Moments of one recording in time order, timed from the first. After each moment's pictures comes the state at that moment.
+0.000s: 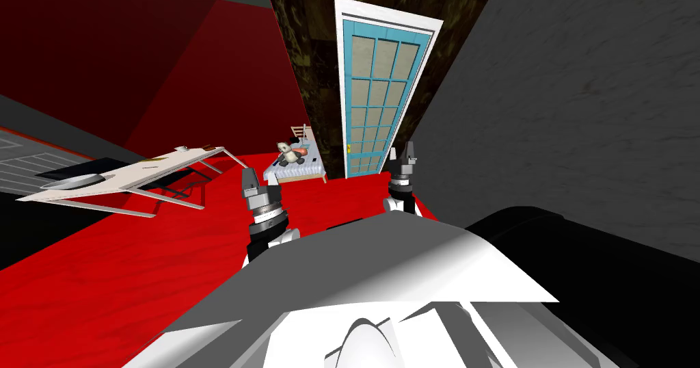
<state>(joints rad) 0.46 0.00 -0.04 -2.27 -0.02 -0.64 -0.03</state>
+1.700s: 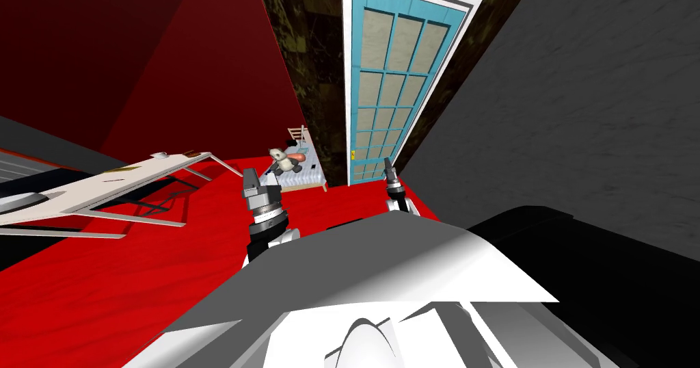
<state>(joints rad) 0.36 -0.07 -0.18 -1.89 0.20 -0.73 0.26</state>
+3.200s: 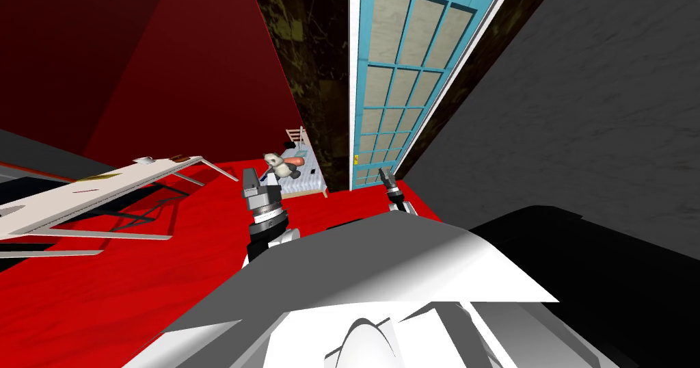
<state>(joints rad) 0.29 -0.09 -0.31 -1.58 0.38 -0.80 0.50</state>
